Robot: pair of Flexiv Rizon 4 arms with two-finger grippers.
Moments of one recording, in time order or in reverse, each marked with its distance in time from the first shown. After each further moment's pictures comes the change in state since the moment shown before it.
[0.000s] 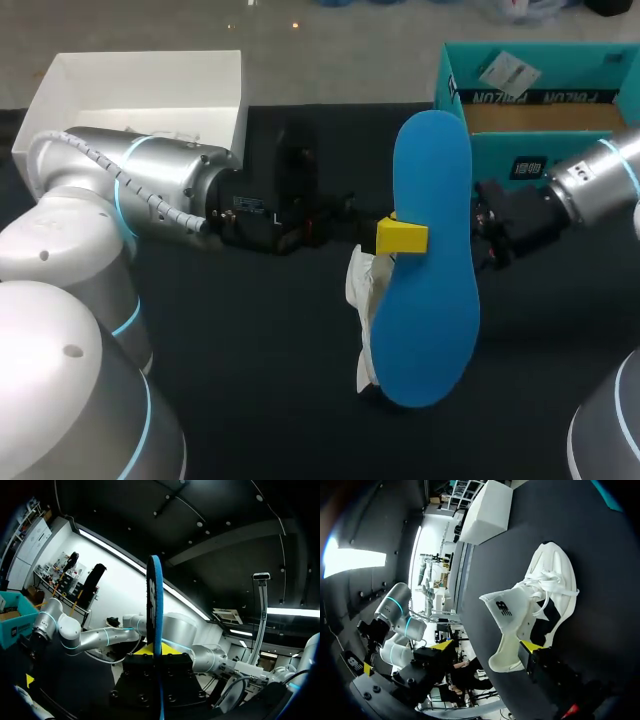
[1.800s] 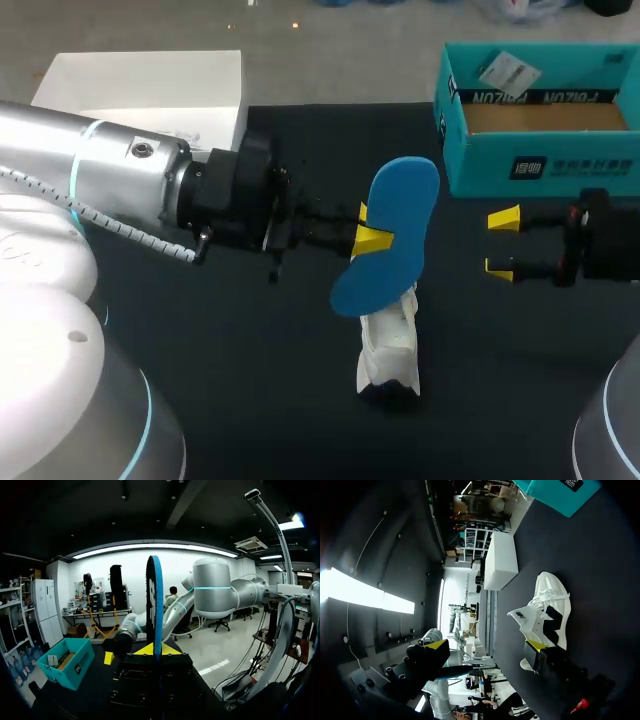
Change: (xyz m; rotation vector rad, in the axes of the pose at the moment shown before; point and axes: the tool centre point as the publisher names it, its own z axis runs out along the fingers) left arm -0.068 0.025 -0.056 -0.287 -0.356 0.566; right arm 0.033 -0.017 -0.079 -0.443 0.221 0.170
